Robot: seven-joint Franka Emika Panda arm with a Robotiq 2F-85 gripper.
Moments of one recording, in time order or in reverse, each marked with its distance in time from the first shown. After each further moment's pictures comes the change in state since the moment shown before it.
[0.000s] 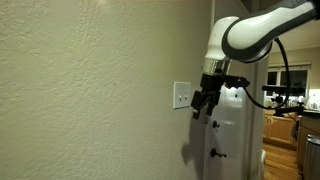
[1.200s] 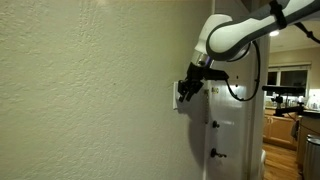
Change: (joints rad) arm -0.031 0.154 -0.013 0.217 -0.074 0.186 0.082
